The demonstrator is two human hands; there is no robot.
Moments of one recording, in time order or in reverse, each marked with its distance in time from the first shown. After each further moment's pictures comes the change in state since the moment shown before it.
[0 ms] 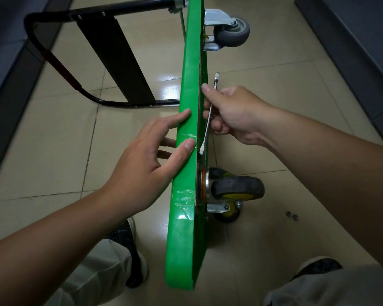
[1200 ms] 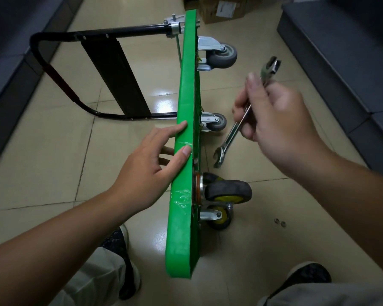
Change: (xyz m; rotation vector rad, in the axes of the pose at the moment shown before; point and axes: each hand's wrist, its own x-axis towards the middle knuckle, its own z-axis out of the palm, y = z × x) left_hand 0.000 0.001 0.001 -0.023 0.013 0.011; right_hand -0.097 -0.029 -0.016 -0.110 0.272 -0.454
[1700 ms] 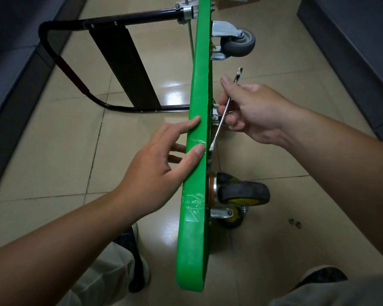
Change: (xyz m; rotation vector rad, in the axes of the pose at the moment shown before) left_hand 0.000 -0.002 -0.002 0.024 -0.017 -0.008; right_hand 0.070 0.042 0.030 0.202 -0.217 0.481
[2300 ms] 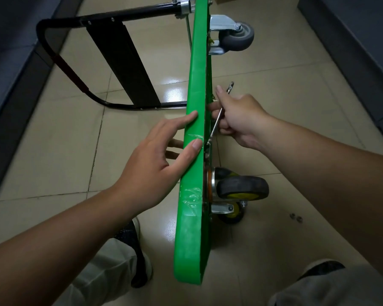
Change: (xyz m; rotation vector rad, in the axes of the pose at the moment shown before) left_hand -0.001 0.003 0.000 0.002 -0.004 -0.004; right_hand 0.023 0.036 0.014 -0.005 0.164 0.063
